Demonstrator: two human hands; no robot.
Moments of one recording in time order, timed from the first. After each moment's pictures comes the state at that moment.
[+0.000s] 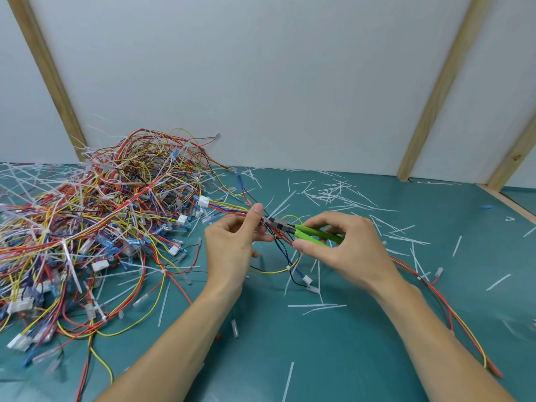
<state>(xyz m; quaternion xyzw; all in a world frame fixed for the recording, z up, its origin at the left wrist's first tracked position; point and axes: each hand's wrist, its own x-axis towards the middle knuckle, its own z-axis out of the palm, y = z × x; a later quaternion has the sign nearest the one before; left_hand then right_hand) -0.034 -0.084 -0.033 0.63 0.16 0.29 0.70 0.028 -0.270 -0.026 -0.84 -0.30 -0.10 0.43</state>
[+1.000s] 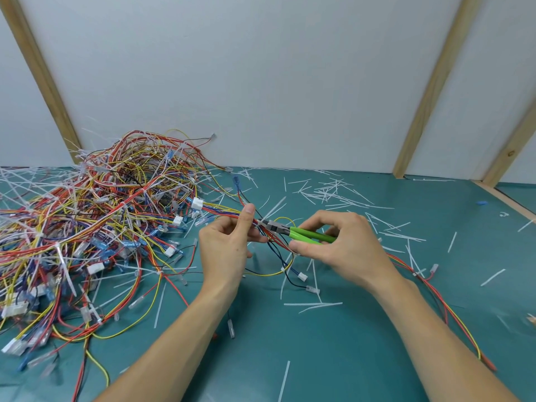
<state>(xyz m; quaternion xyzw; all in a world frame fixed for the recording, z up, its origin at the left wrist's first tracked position) -0.034 -0.083 -0.037 0.65 0.17 0.32 0.67 0.022 -0.270 -0.017 -0.86 -0.27 -0.07 0.43</state>
